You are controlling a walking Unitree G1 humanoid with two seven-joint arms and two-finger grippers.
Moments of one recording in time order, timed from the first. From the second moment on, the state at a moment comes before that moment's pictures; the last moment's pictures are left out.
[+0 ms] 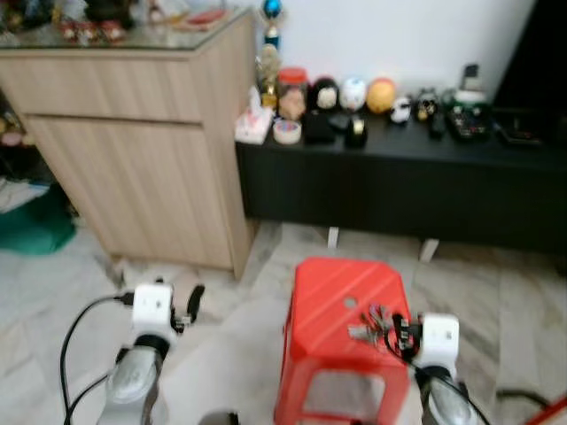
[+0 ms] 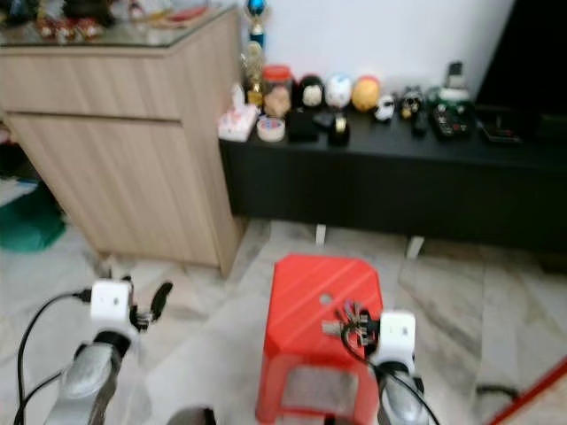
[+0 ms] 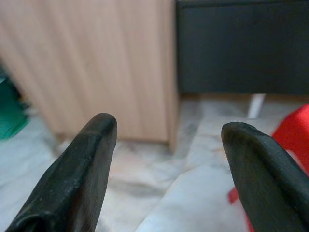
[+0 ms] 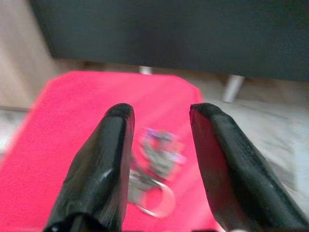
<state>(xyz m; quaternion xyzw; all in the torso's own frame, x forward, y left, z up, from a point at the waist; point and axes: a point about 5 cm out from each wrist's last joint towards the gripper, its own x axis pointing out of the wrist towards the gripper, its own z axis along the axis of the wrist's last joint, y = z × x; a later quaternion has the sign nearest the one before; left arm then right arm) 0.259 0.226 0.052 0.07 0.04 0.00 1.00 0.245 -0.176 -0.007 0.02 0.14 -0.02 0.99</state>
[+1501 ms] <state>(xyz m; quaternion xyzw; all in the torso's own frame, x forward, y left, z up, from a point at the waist) 0.260 0.222 0.045 0.06 0.05 0.00 1.00 0.227 -0.185 -0.037 -0.01 0.26 0.00 0.97</state>
